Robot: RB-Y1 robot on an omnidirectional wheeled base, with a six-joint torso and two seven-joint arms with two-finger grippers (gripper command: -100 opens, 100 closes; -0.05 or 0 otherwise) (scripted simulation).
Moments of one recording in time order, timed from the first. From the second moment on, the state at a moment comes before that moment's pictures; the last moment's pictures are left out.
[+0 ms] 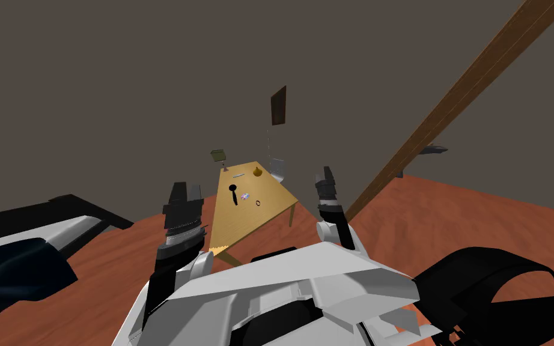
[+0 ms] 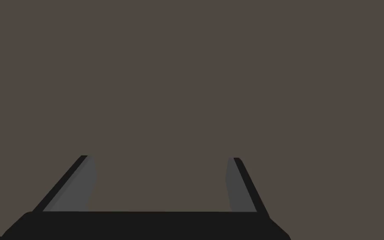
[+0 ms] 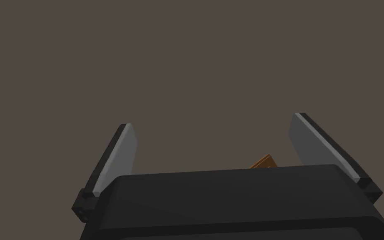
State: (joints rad) left arm 0.48 0.04 0.02 -2.27 -0.07 -0.59 -0.16; right arm 0.45 0.04 -0.07 -2.24 0.05 -0.44 0.08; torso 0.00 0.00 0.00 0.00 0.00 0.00
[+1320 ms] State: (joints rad) left arm 0.36 0.31 0.07 -1.90 -0.13 -0.36 -0.19; right arm 0.45 0.04 -0.07 -2.24 0.05 -0.44 0.08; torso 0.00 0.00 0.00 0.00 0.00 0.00
